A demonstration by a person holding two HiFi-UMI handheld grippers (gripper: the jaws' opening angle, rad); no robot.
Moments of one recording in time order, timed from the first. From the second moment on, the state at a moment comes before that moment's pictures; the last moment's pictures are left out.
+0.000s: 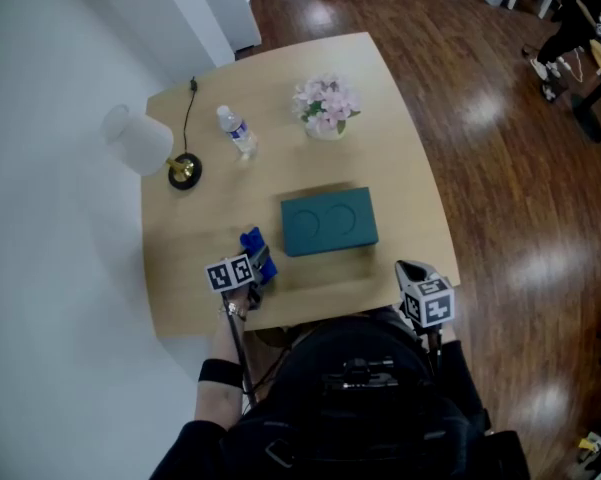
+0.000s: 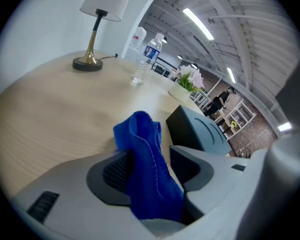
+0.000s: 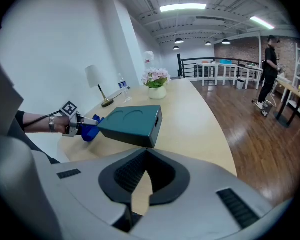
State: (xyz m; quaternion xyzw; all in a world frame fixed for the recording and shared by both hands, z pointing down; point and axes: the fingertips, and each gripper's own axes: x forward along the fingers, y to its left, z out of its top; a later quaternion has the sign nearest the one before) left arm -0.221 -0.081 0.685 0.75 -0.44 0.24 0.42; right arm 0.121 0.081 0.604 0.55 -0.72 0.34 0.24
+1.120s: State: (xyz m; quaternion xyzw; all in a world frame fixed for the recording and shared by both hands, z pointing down) left arm -0.078 0.033 0.588 0.84 -0.32 0.30 0.33; right arm 0.089 0.041 0.596 0.51 -0.74 0.36 0.24
